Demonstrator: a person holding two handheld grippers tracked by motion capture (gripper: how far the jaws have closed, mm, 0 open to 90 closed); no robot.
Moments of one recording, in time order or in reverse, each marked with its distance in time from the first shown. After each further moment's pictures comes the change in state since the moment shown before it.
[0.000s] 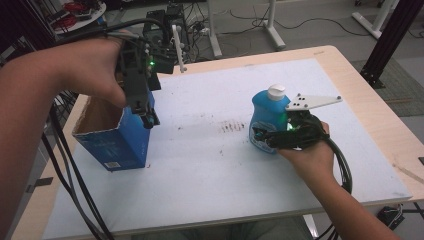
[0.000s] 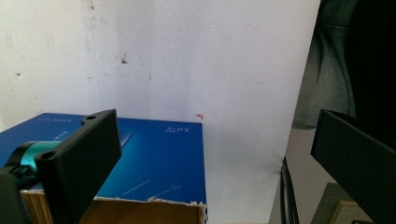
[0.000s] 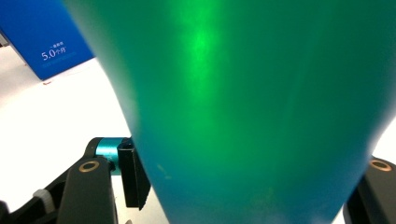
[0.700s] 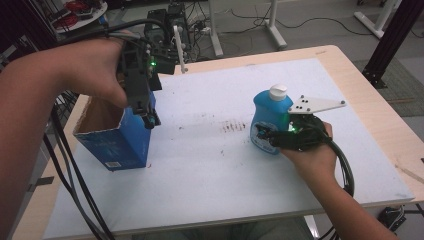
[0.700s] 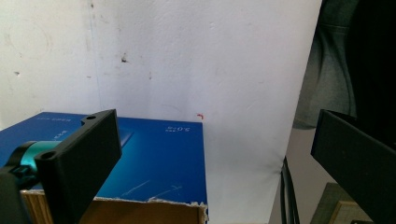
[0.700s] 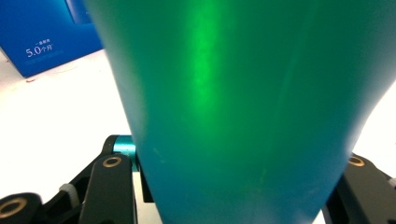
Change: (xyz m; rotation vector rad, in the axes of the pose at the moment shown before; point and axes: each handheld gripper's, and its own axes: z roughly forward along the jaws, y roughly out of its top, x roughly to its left) left arm 0.001 0.000 0.002 0.003 -0.001 -0.001; right arm 0.001 -0.004 -0.001 -0.038 -0.043 -0.048
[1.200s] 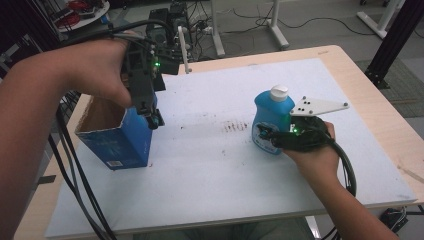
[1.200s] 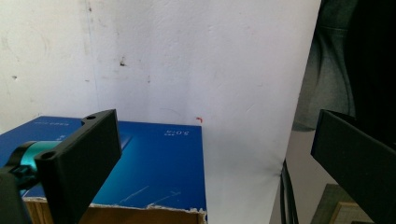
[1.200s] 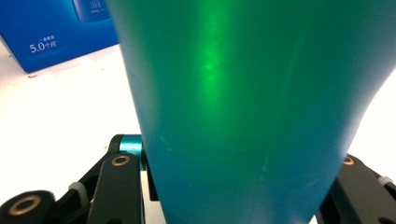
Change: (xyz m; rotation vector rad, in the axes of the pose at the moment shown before) left arm 0.000 0.003 0.002 -0.004 -0.005 0.006; right arm 0.000 0.000 -0.001 -0.007 0.013 -0.026
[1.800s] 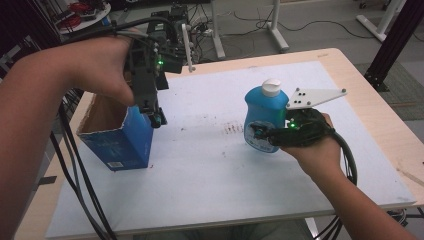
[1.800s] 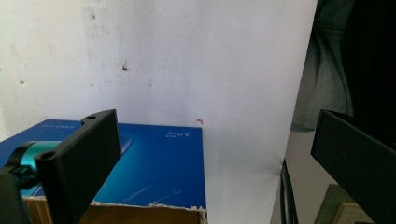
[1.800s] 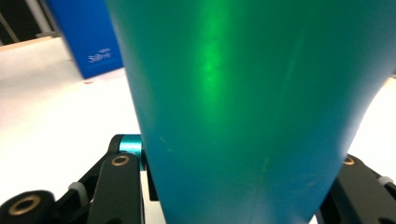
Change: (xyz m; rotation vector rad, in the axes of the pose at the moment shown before) left arm -0.004 0.006 -0.009 -0.007 0.009 0.016; right arm 0.010 0.038 -0.007 0.012 0.153 -0.091
